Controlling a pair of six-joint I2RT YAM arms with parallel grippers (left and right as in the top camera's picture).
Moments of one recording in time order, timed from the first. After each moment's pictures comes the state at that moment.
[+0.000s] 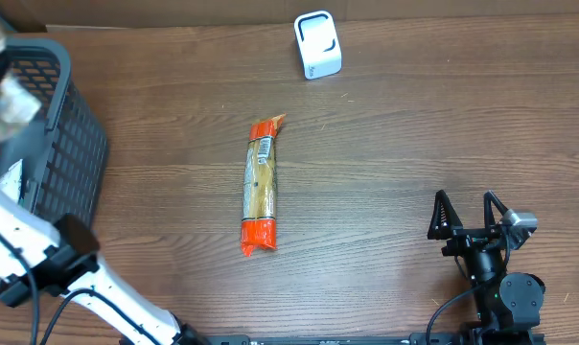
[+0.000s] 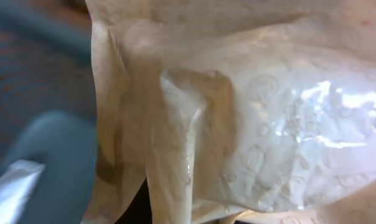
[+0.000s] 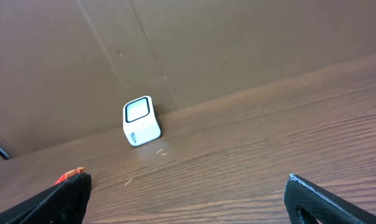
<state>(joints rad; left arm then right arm) 0.68 2.19 3.02 -1.68 0.50 0.06 0.05 0.01 0.02 -0.03 -0.07 0.36</state>
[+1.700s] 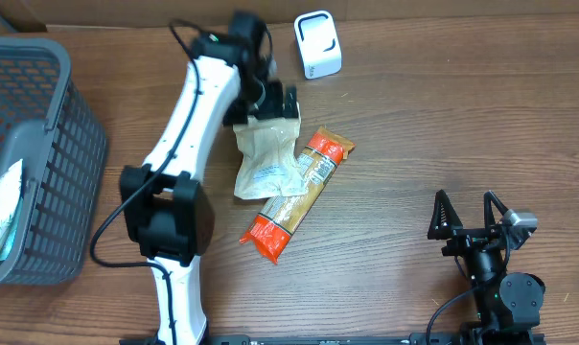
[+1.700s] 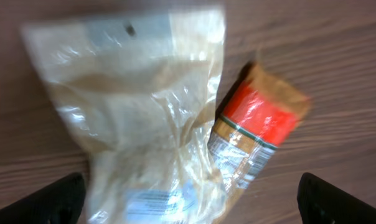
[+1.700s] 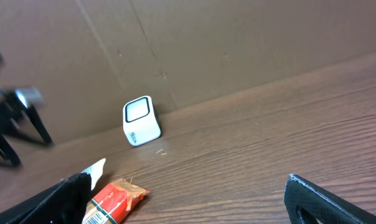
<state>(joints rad) -0.24 2.16 2.09 -1.32 0.21 -0.26 0.05 0.01 0.02 -0.03 -0.07 0.36</state>
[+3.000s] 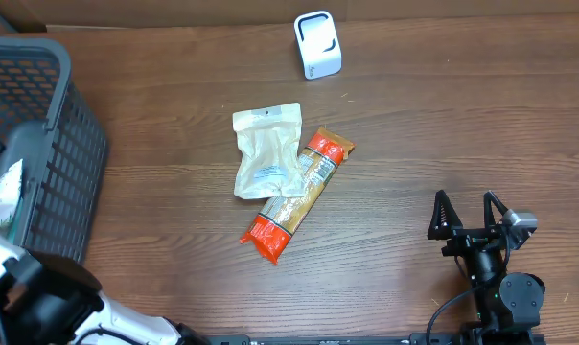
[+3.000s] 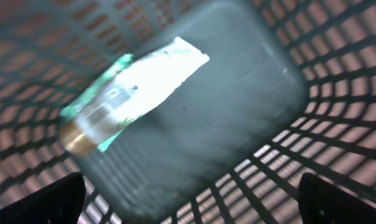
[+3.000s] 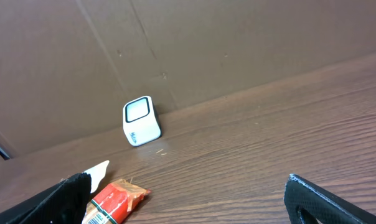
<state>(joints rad) 0.85 1.90 2.11 -1.36 0.05 -0.03 0.05 0.01 0.02 -0.03 -0.07 0.36</state>
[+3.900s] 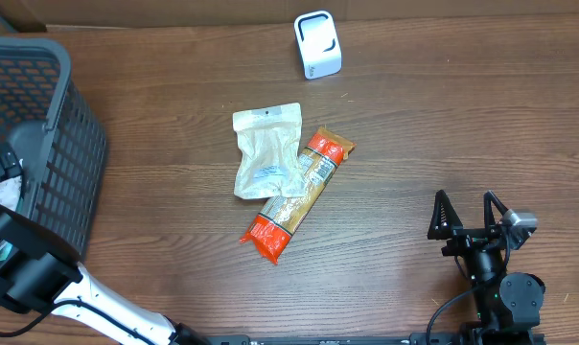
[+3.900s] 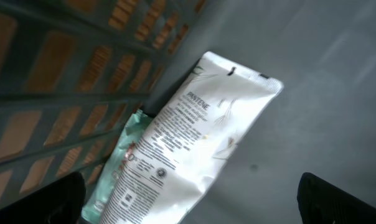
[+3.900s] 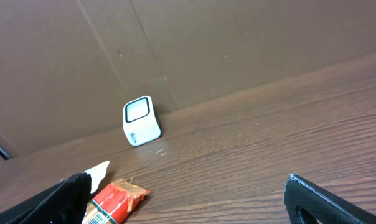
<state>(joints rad) 0.85 2.18 2.03 -1.06 -0.10 0.35 0.05 0.01 0.02 -0.03 -0.07 0.36</state>
